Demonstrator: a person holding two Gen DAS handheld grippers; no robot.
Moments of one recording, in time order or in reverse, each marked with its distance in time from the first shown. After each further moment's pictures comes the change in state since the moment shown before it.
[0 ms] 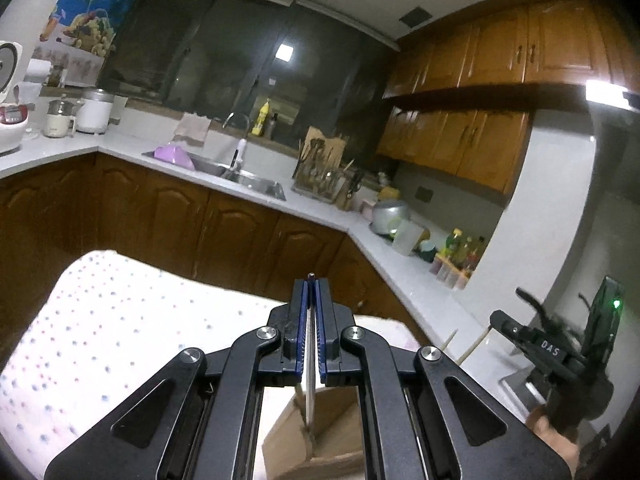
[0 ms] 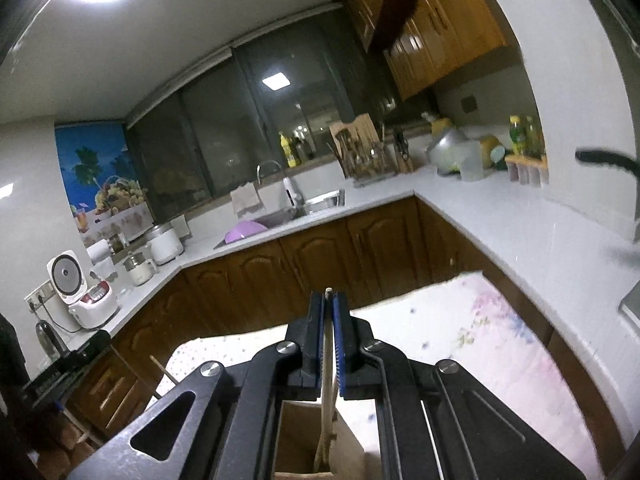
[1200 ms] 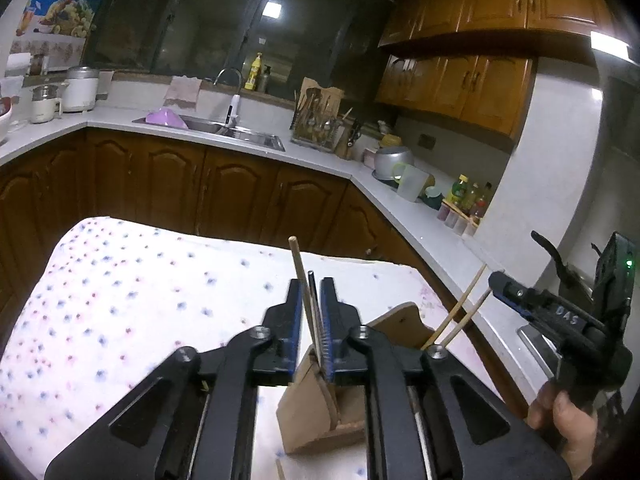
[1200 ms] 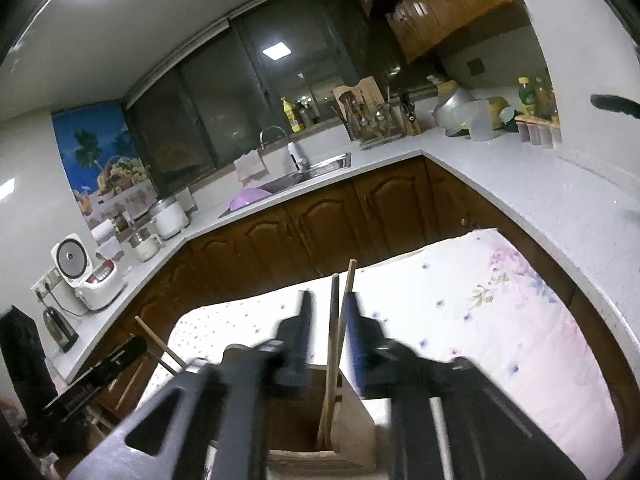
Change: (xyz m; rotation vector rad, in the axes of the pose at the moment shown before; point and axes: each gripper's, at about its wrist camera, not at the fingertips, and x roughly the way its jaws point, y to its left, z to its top) left arm 0.029 0.004 -0.027 0.060 0.166 0.009; right arm 0.024 -0.005 -0.030 0.025 0.106 0.037
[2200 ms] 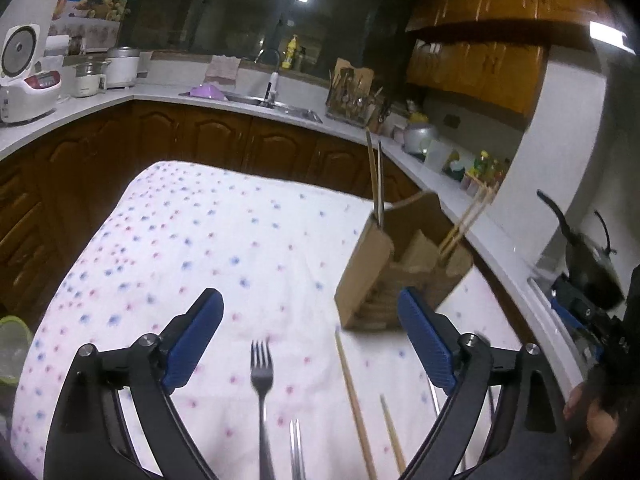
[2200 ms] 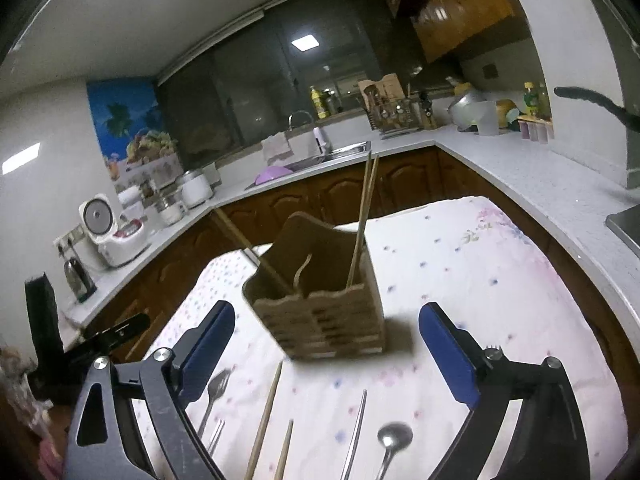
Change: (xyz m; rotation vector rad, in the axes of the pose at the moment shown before) left arm -0.119 0.037 -0.094 -0.017 0.082 0.110; right arm -0.119 0.025 -0.095 -0.100 0.035 0.042
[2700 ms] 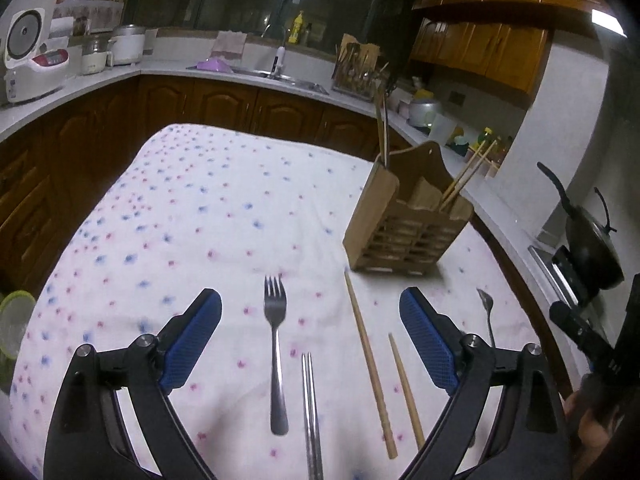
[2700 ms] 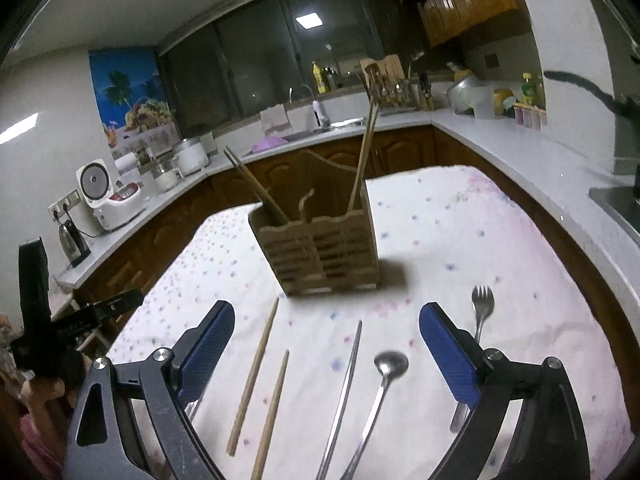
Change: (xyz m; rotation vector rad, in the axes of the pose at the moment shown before) left arm -0.017 0.009 -0.041 -0.018 0.091 0.014; right arm -0.023 0.009 -0.054 -0.038 0.089 -0.041
